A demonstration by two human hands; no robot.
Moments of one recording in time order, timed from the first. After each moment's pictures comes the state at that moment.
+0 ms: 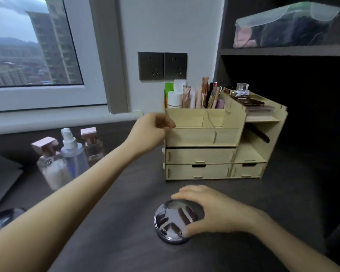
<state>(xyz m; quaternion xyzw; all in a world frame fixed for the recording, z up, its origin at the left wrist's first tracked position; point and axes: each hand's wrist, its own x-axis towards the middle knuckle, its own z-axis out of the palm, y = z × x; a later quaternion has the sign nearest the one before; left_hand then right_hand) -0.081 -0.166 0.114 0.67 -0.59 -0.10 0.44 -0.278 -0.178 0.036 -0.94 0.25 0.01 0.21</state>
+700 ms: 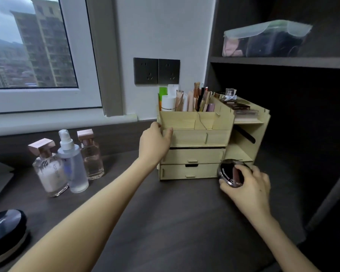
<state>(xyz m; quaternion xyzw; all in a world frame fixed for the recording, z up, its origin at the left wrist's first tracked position) -0.104 -0.190 0.082 0.73 -0.49 -0.02 0.48 -0.333 -0.225 -0.016 -0.70 0.59 -0.40 -0.02</state>
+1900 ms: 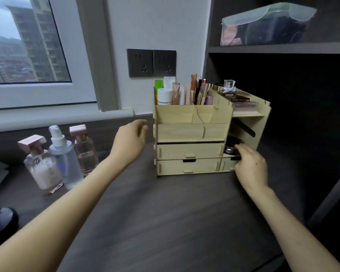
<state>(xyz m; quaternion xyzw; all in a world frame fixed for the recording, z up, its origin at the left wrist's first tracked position) -0.067 -0.167 0.076 0.70 -0.55 0.06 0.45 -0.336 -0.275 0.003 -0.75 0.54 -0.38 -0.03</state>
